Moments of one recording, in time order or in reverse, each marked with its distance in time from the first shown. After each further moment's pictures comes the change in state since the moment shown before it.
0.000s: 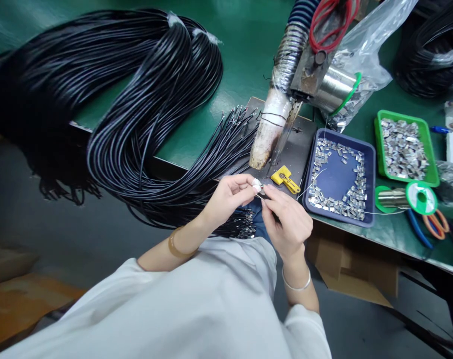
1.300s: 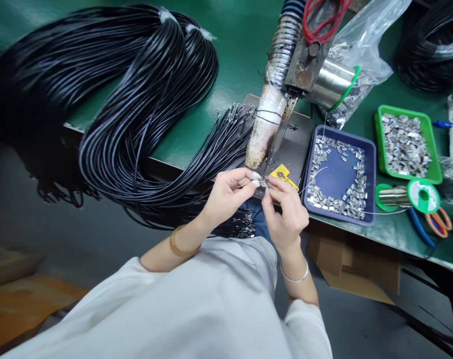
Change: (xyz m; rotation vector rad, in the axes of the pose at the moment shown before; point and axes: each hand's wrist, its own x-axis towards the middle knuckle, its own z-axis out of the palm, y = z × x) left_hand 0.006 -0.005 0.004 0.222 0.079 0.070; right_hand 0.003 0.007 0.012 -0.023 0.066 0.113
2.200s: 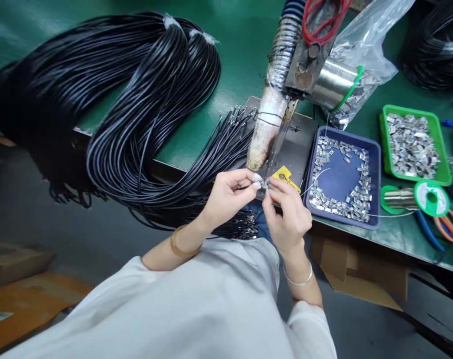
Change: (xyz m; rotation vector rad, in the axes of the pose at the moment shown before) left_hand 0.001 0.012 0.000 0.136 0.019 0.026; right_hand 0.006 -0.003 -0.003 -0.049 -0.010 -0.020
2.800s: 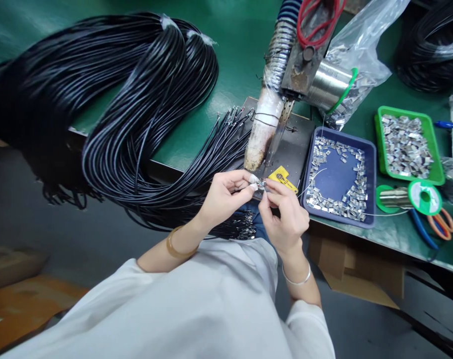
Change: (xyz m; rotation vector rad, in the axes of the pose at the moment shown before) left_hand -0.001 -0.006 -0.004 0.003 -0.031 0.020; right_hand -0.001 0.001 -0.001 0.000 -0.001 -0.019
